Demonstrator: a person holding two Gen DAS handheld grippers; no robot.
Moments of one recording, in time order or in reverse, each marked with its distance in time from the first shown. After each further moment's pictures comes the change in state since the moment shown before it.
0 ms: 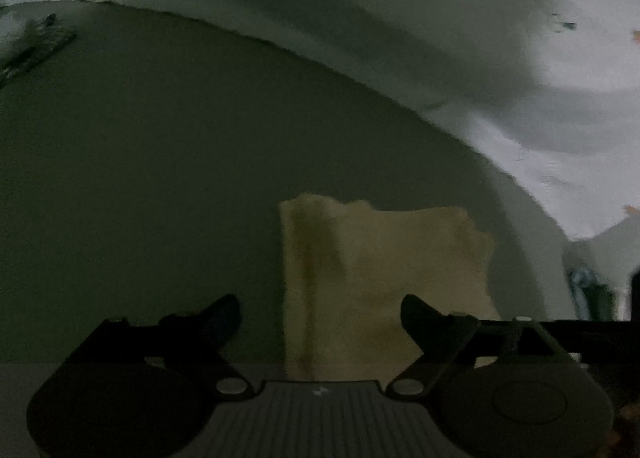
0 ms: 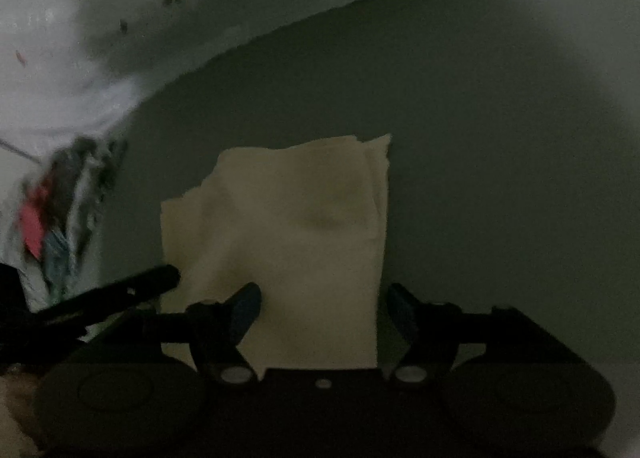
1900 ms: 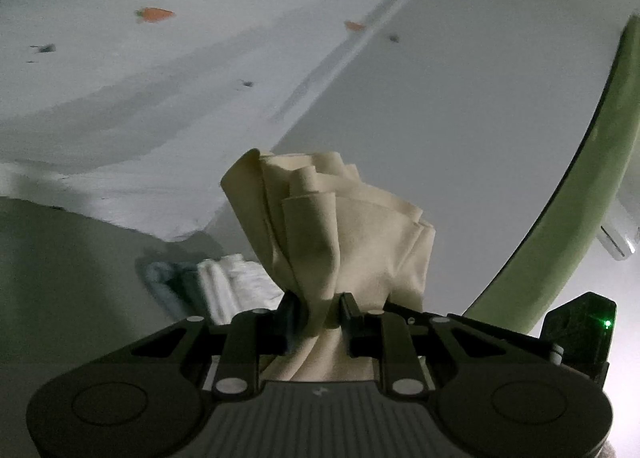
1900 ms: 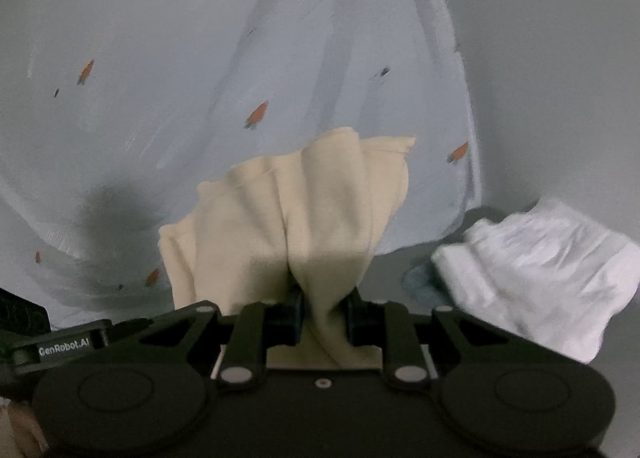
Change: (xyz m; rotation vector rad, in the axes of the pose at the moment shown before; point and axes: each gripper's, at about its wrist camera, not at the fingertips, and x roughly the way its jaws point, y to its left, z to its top) left arm -0.105 -0.375 -0.136 0.384 -0.158 -0.862; right arm -0.412 -0.069 -0.213 0.076 -0.909 -0.311
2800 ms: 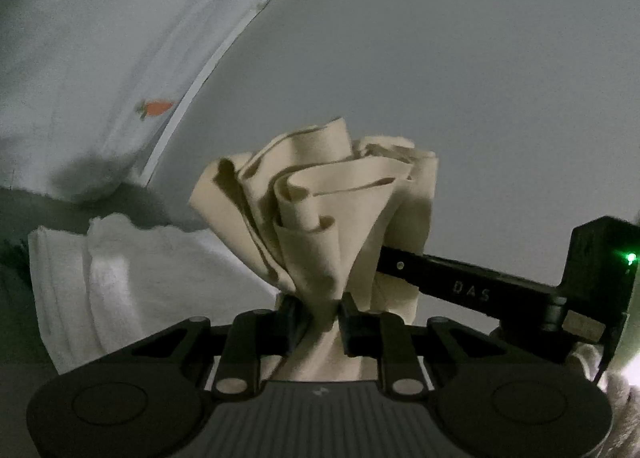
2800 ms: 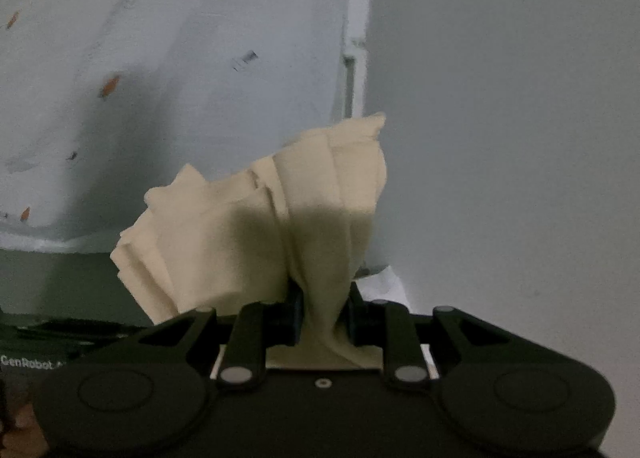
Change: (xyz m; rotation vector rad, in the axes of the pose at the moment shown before) left arm 0.340 -0.060 -0.037 -0.017 0.153 0.116; right arm 0.096 -0.278 0.114 -0.265 0.142 -0.108
